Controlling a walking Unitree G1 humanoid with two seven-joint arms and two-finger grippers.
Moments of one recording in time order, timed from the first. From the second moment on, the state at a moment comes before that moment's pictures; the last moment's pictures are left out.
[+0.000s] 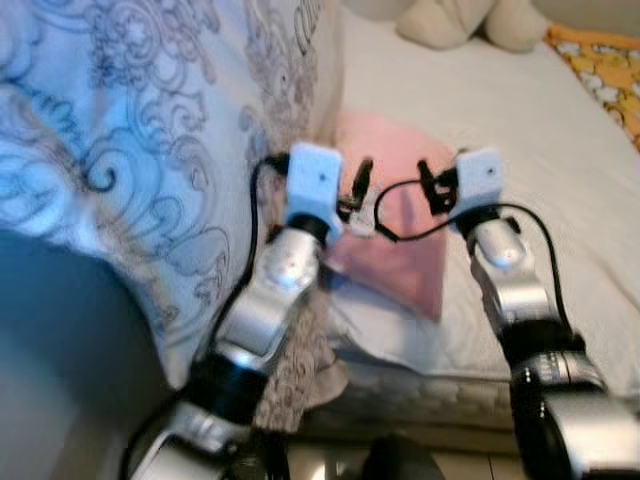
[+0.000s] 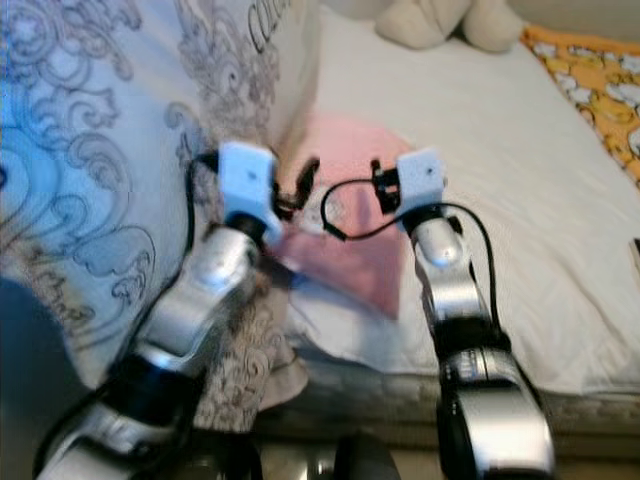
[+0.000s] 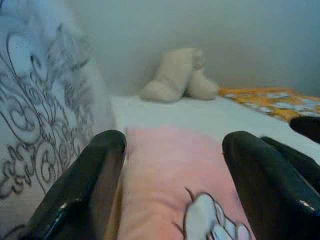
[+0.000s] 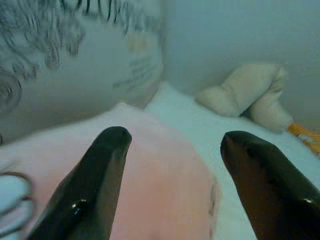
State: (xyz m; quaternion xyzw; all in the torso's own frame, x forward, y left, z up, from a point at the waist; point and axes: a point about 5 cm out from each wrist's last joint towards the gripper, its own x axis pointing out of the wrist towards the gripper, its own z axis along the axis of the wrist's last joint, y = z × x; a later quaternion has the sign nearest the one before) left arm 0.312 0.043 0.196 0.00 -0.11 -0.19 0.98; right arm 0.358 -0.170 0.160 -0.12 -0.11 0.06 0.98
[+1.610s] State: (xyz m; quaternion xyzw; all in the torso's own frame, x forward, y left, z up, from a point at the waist) left arm 0.265 0.171 0.100 0.02 0.01 0.02 1.00; right arm 0.272 -0.177 0.099 0.00 -0.02 -0.02 1.00
